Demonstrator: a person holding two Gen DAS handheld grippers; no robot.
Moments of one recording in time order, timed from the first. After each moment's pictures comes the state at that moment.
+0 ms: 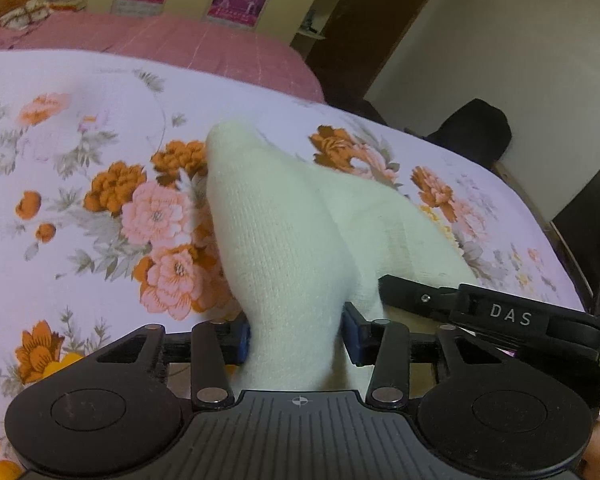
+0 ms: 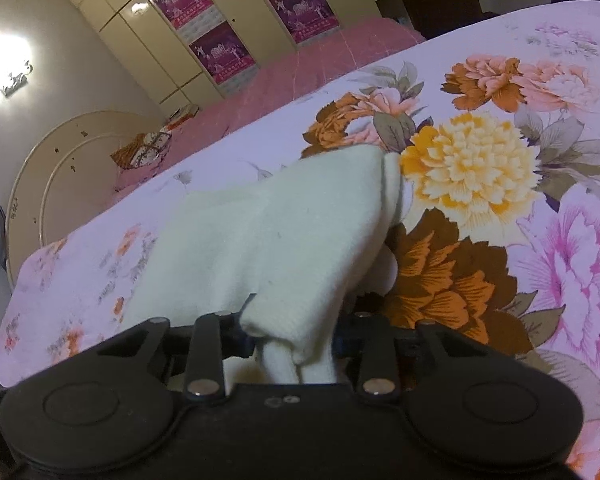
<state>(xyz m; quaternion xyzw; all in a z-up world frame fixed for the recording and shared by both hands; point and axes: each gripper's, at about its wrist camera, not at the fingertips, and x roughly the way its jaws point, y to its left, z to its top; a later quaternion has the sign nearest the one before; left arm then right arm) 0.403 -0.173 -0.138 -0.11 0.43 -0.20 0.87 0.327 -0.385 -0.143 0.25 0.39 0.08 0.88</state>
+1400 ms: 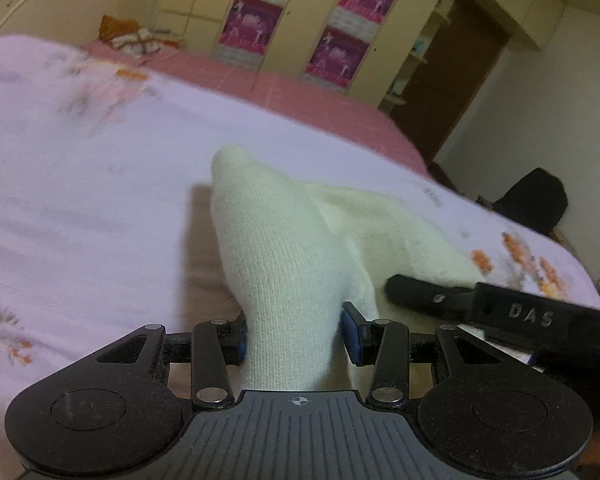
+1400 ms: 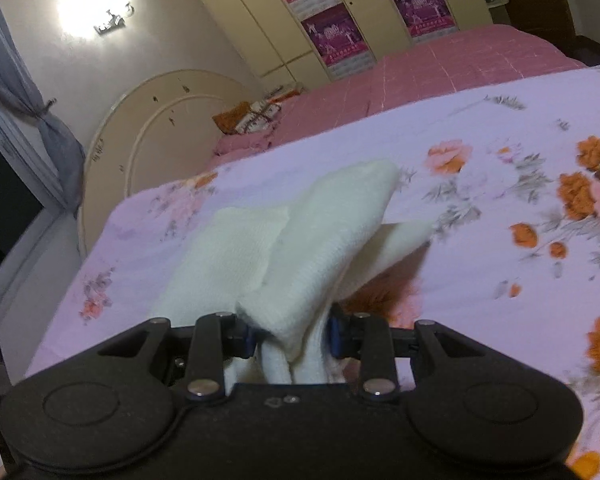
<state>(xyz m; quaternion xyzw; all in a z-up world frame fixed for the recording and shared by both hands) 0.384 0.229 -0.131 -0.14 0.39 -0.10 0.90 0.370 -0.011 -0.113 0.22 0.37 0.17 0.89</state>
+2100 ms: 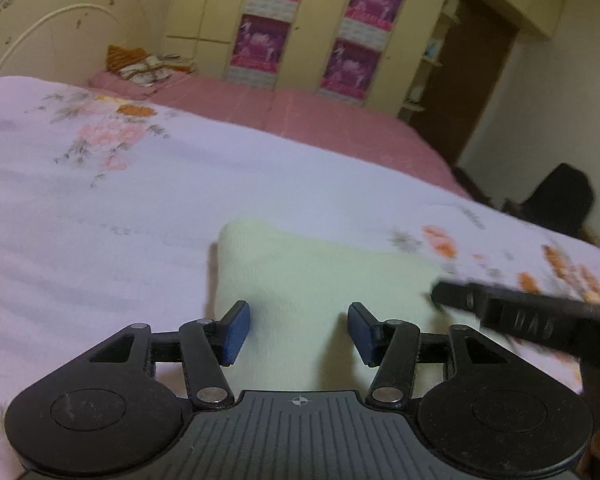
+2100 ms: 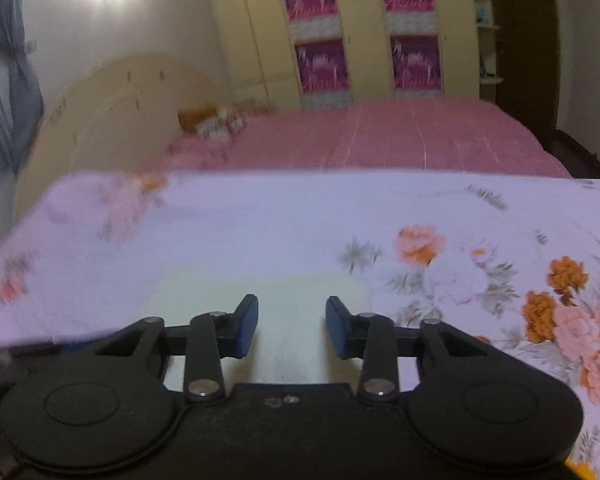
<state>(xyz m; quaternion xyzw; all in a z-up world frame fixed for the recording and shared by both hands) 0.451 0.221 -0.131 -0.09 0.37 -0.06 0.92 0.398 0.017 -0.094 0.07 0.35 0.10 0.93</state>
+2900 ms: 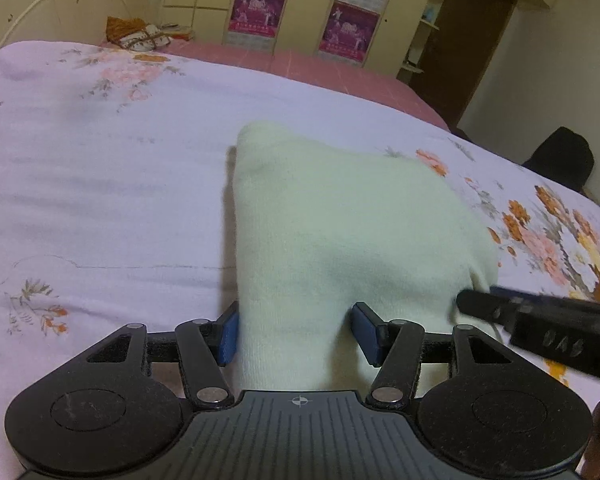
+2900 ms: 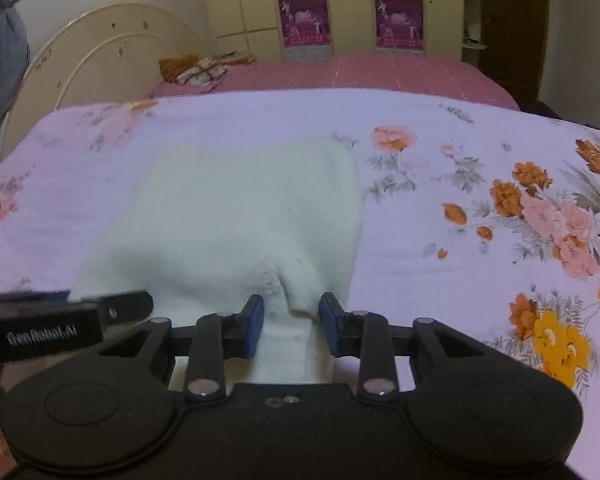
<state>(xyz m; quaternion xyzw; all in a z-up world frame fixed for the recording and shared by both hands) 0.366 0.226 -0.142 -0.07 0.42 -0.08 0.90 0.327 0.021 -0.119 0.06 0.40 0.07 0.91</state>
